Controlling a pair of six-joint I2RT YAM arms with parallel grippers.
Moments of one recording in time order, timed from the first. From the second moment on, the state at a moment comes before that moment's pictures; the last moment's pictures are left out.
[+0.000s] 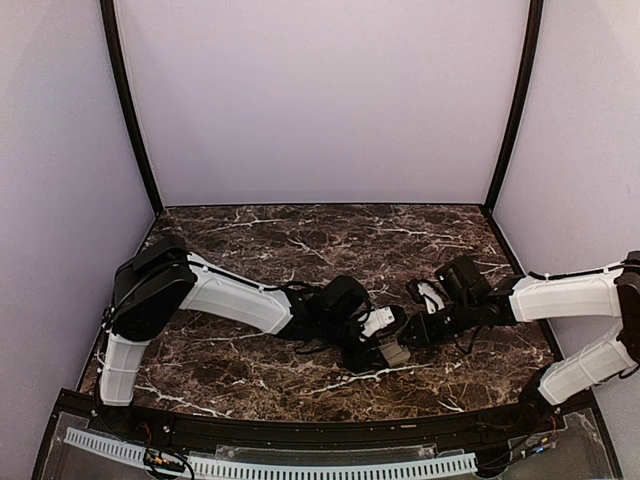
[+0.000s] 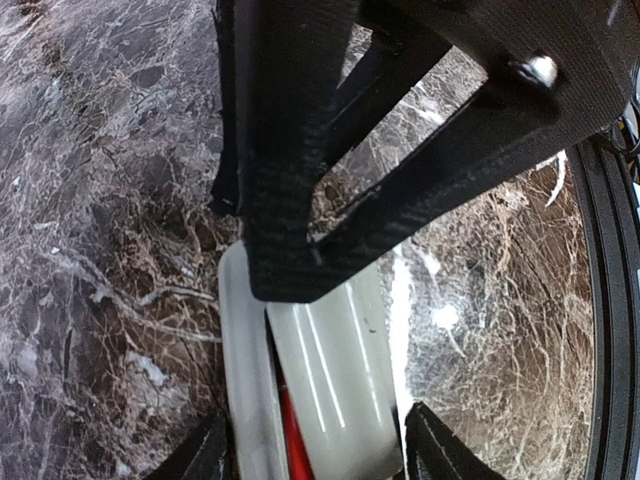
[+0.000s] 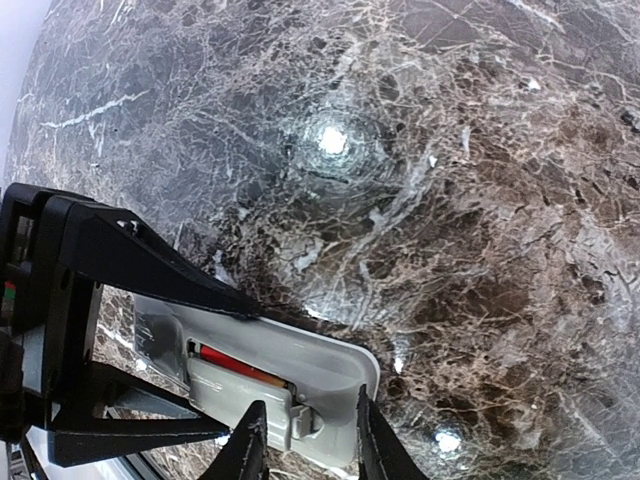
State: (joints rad) left arm -1.12 2.17 1.38 -0.02 0.32 0.09; right arm 0.67 1.33 0.57 -0.23 -0.35 0.43
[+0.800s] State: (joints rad) left arm -1.10 2.17 1.39 -0.01 0.36 0.06; right arm 0.67 1.33 0.56 -0.21 -0.36 0.44
